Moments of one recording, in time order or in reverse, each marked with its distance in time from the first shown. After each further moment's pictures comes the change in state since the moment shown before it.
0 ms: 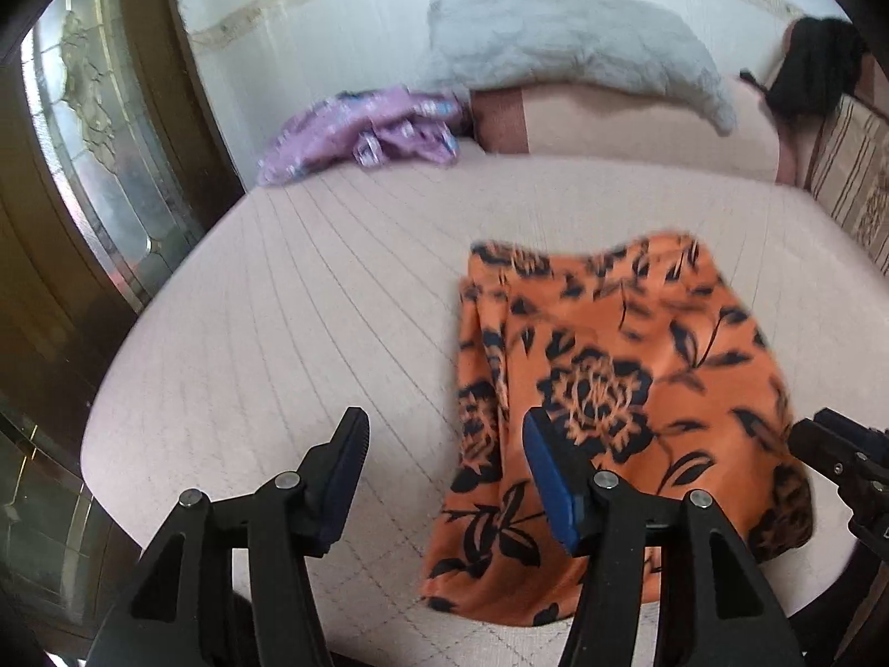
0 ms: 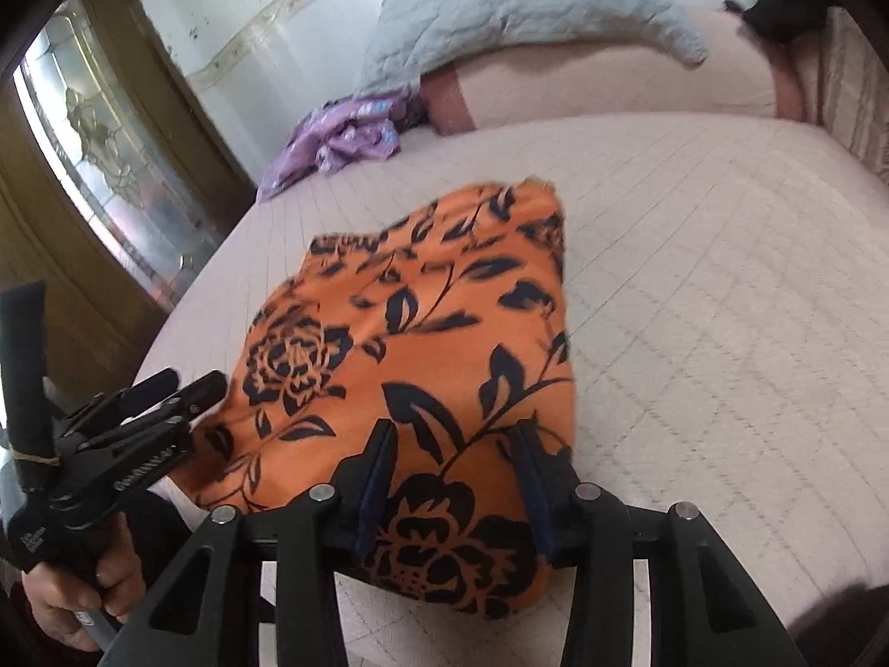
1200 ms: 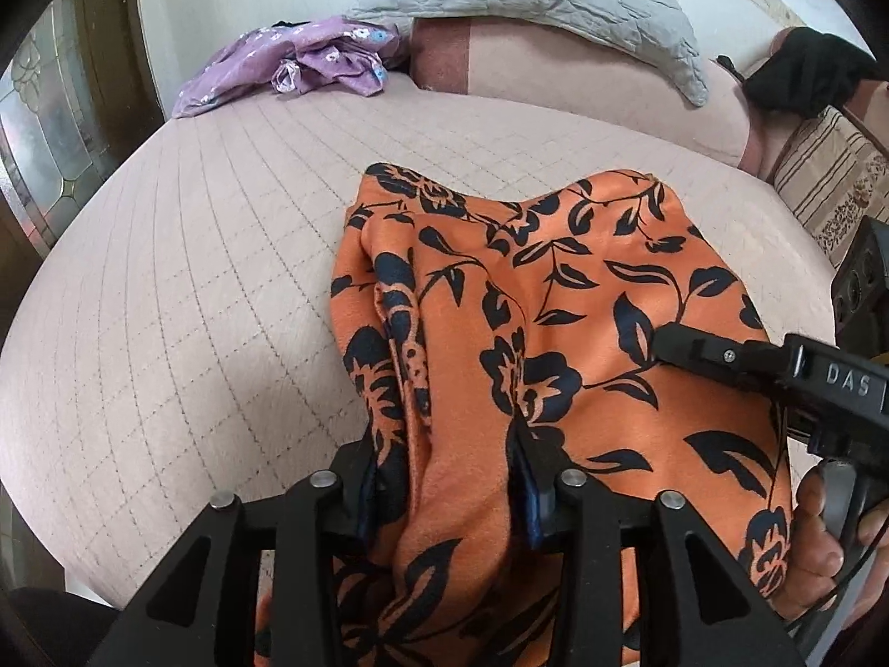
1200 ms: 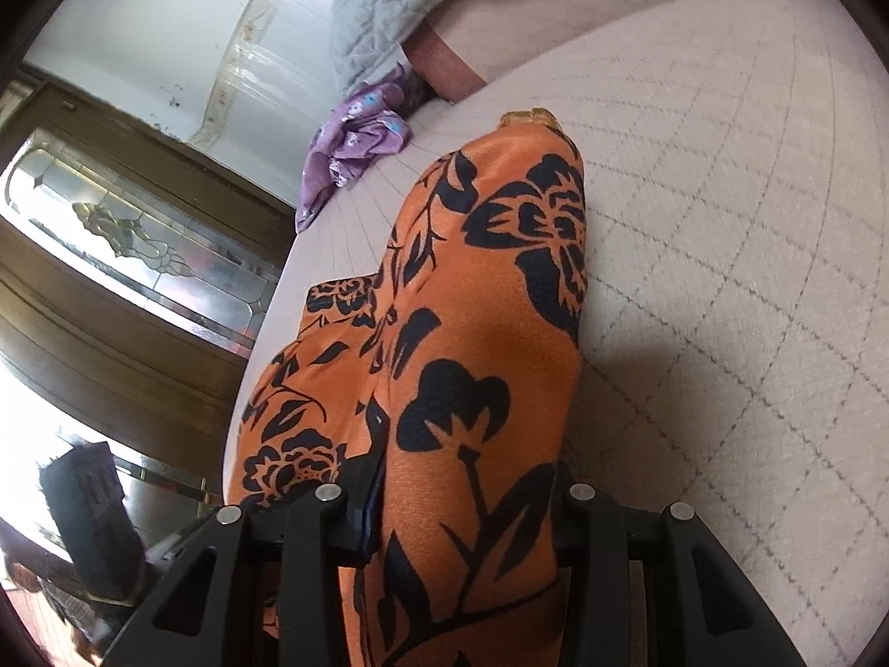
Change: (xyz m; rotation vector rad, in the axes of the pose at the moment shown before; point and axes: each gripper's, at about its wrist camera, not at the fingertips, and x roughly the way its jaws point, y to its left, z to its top) left arm 0.069 -0.033 -0.004 -0.044 0.173 -0.212; right arm 0.108 -0.071 0.035 0.285 0.170 0.360
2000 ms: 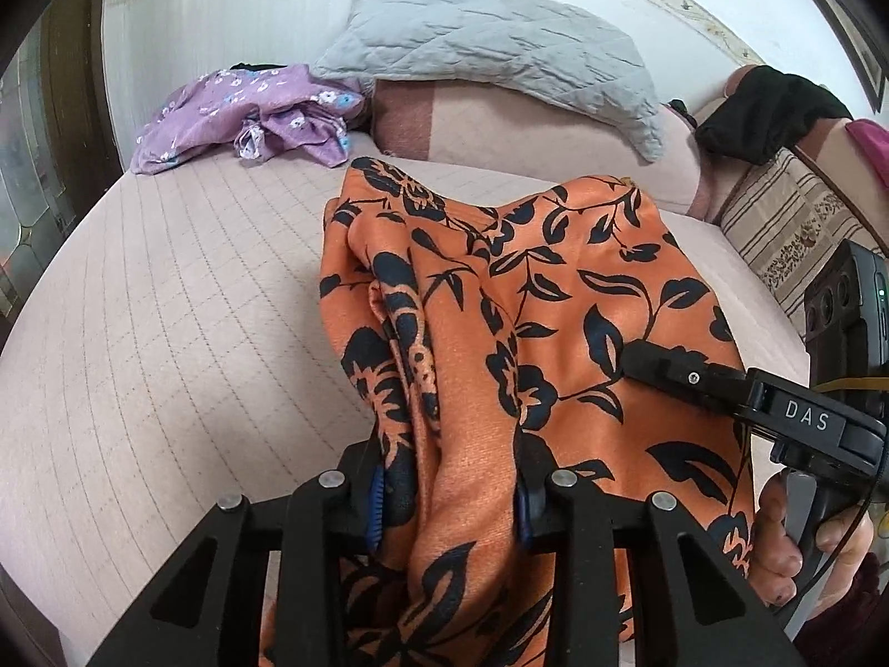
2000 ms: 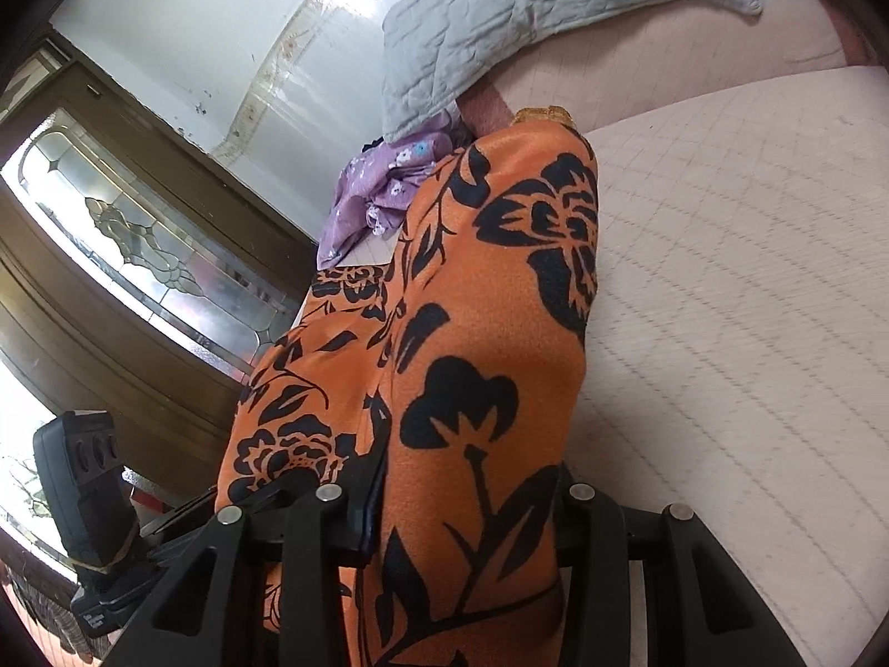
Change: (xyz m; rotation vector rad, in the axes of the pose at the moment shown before) left arm -0.030 0.031 0.070 0.040 -0.074 -0.166; right arm -0.030 0.067 0.029 -0.126 -0.126 -0.050
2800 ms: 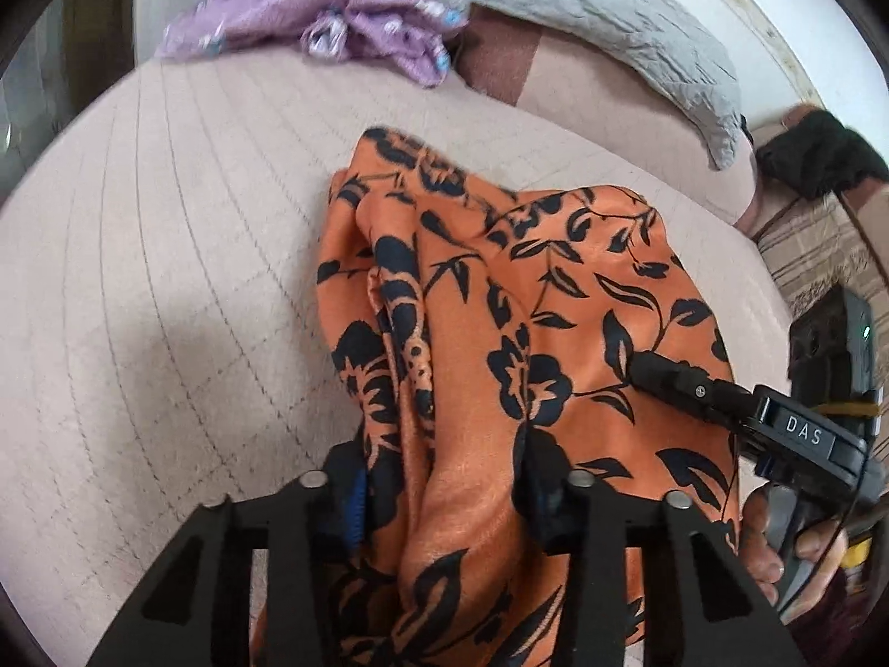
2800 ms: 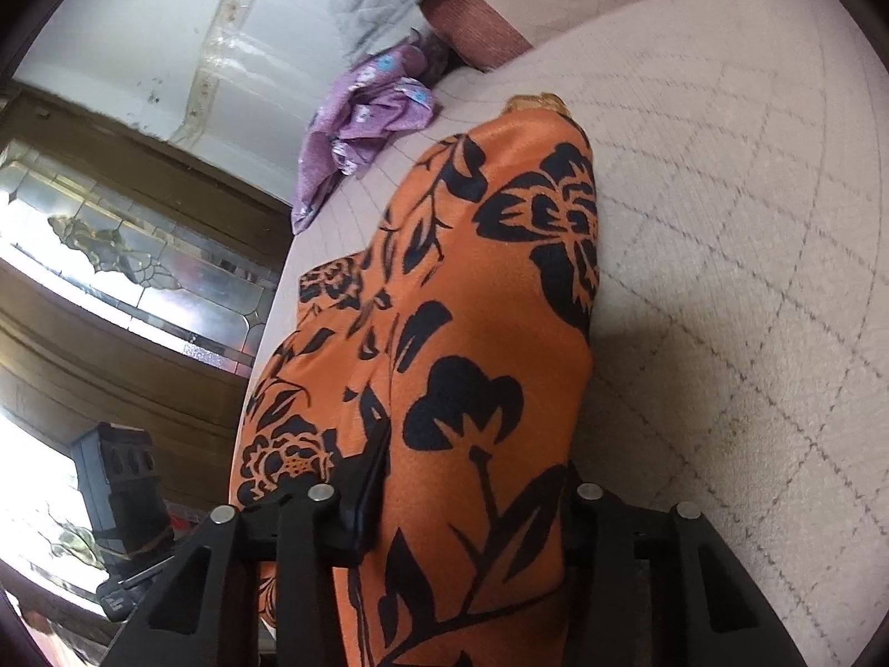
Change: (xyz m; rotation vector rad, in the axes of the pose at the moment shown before) left arm 0.059 0.120 -0.001 -0.124 0.130 -0.051; right arm 0.107 0.006 -0.016 0.092 0.125 0.019
